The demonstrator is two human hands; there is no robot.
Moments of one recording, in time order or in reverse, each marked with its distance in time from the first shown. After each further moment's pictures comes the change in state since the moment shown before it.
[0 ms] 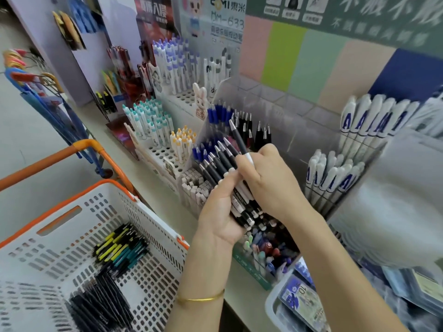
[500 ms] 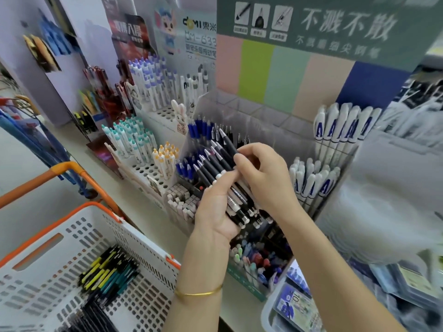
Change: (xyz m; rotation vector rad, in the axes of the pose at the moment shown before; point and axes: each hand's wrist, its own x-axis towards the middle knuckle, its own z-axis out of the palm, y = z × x) left_hand 0.023 0.004 0.020 0.099 -0.025 0.007; right_hand 0.007 0.008 -0.015 0.440 0.313 0.137
